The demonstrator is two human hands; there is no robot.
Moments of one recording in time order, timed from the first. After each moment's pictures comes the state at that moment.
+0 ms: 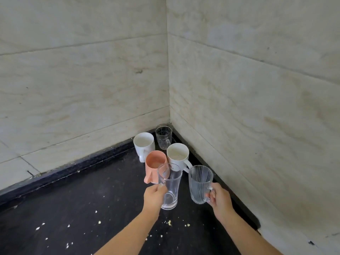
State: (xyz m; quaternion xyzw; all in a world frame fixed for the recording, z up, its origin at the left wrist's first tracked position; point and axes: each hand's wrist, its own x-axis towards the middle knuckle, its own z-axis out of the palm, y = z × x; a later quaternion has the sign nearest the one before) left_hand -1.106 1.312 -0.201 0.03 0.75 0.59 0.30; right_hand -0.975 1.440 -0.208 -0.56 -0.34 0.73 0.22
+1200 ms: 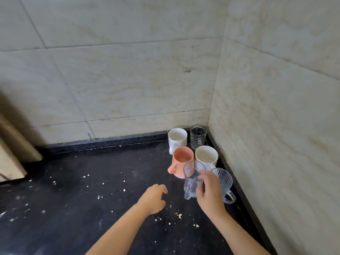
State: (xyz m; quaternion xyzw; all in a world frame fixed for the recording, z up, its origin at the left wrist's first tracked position) left_hand -1.102 1.266 -0.185 0.25 0.92 0.13 0.29; right_hand -1.009 1.422 -0.185 -0.14 -0.90 0.30 0.28
